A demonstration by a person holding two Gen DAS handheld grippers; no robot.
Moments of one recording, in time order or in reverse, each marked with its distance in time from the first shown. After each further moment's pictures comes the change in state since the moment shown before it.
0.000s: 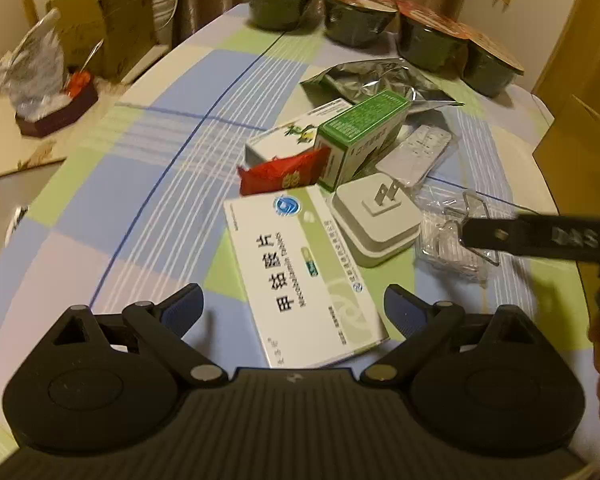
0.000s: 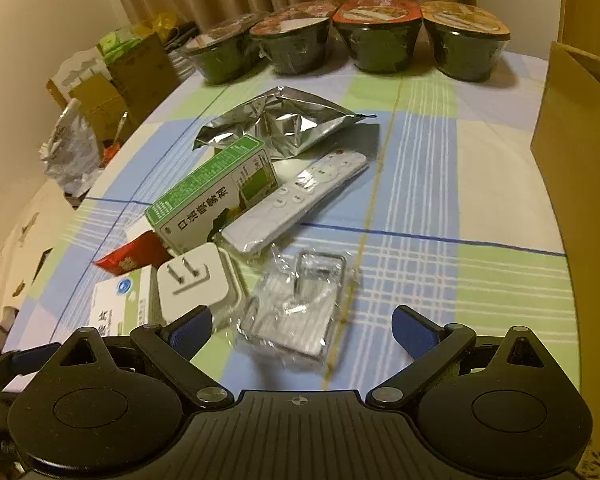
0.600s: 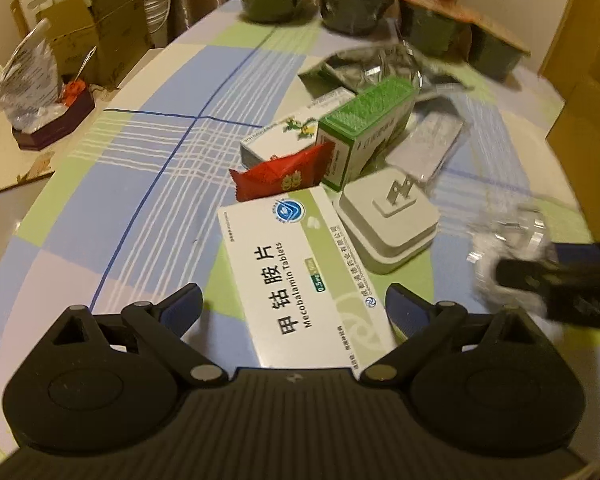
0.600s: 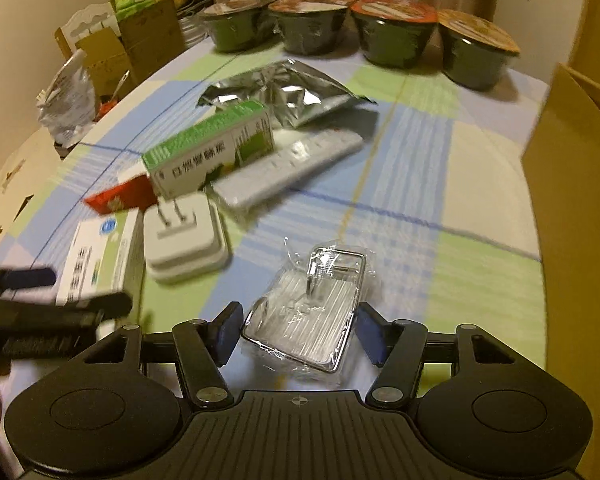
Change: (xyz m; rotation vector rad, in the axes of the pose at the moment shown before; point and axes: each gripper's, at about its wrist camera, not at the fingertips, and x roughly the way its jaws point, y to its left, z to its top) left arm 0.028 -0.006 0.007 0.065 0.040 0.029; right arm -0.016 -0.001 -0.029 -0.127 0.044 -0.076
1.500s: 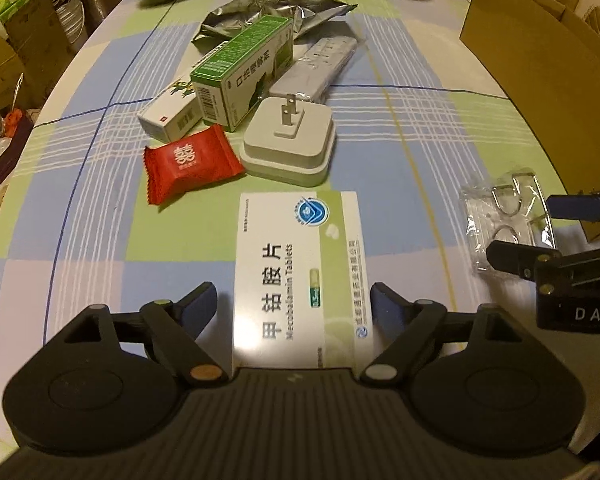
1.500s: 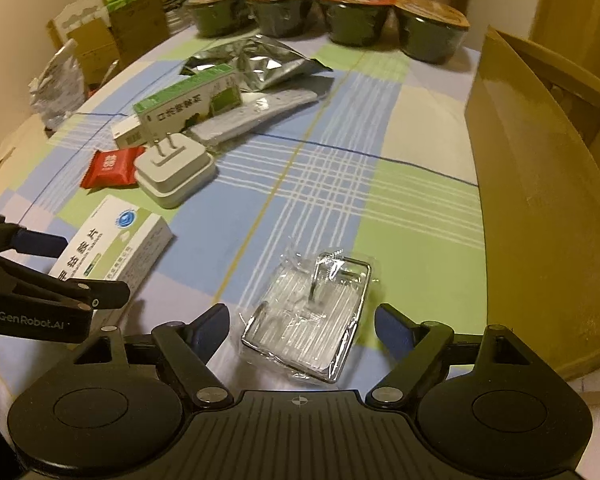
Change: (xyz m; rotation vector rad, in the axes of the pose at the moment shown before) left arm -0.023 -0.048 -0.025 0.236 0.115 -0.098; right arm -0.037 -0.021 -0.054 0.016 0.010 -0.056
